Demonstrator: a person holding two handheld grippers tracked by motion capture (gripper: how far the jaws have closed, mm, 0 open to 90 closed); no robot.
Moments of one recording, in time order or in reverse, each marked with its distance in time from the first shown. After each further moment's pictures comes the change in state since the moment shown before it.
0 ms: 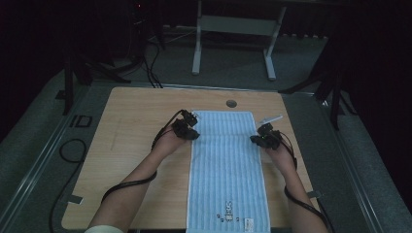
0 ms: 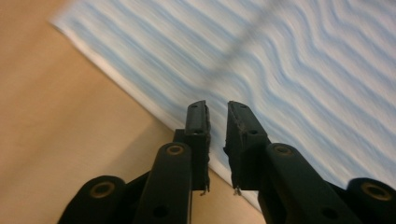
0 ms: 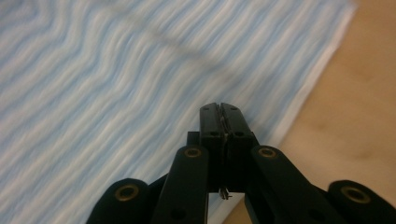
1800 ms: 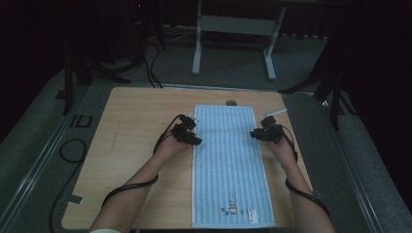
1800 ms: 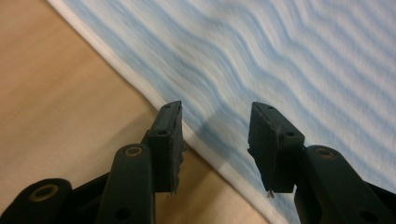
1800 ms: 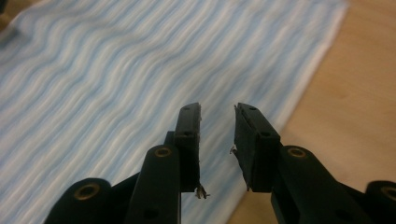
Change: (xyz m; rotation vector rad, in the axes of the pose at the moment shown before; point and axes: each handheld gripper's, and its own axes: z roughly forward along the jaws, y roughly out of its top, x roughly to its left) left arm -0.005 -0.023 0.023 -0.002 -0.065 -0.058; right arm -0.020 0.008 0.003 -0.019 0.039 0.072
